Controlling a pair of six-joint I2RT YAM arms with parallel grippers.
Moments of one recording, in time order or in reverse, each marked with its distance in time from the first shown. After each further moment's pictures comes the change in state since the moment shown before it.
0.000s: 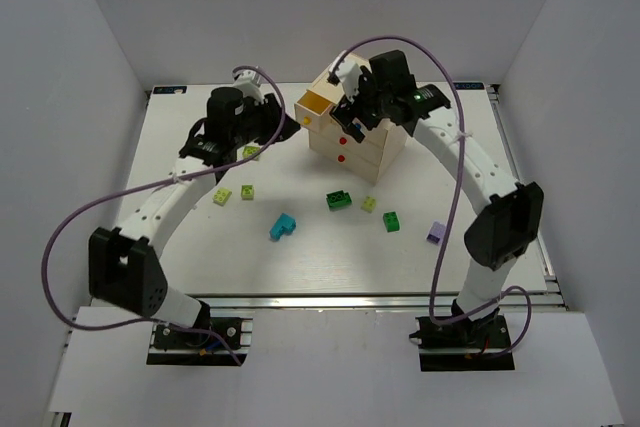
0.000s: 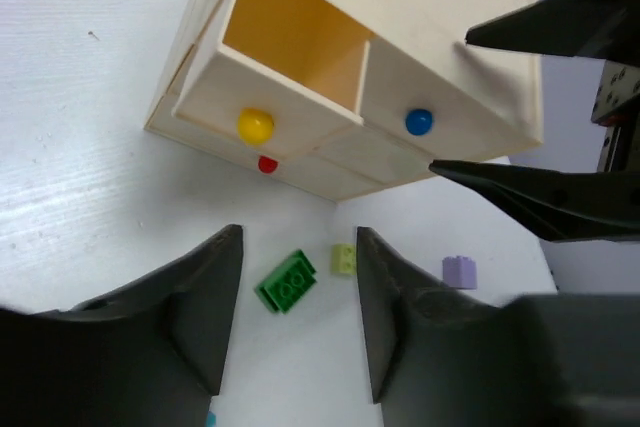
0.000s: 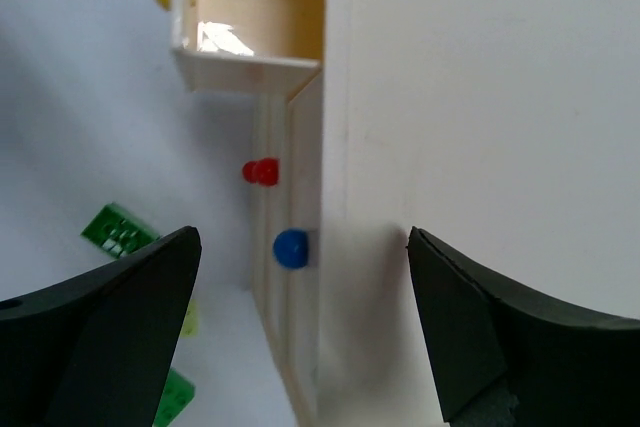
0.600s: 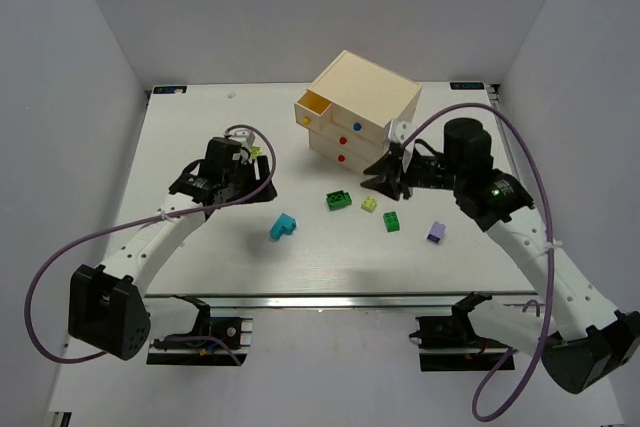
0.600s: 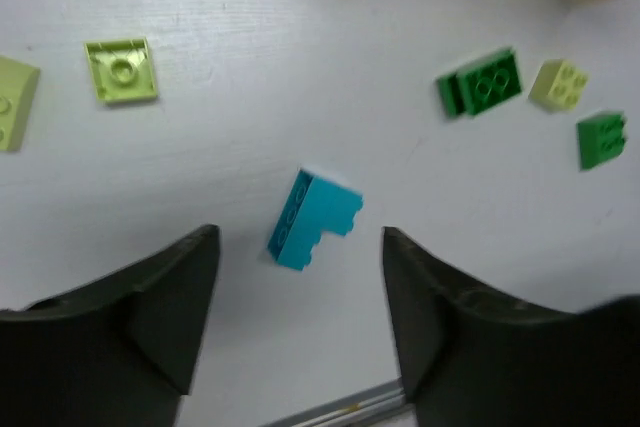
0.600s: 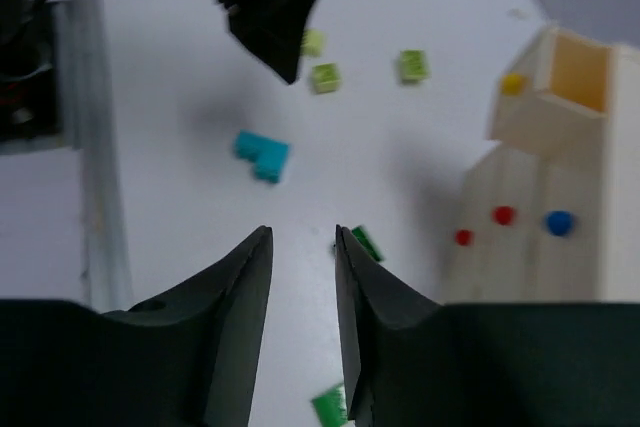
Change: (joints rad) left arm -0.009 -0.269 -0.304 -0.379 -0.232 0.105; right arm -0.026 -0.777 -0.696 0.254 -0.533 0.105
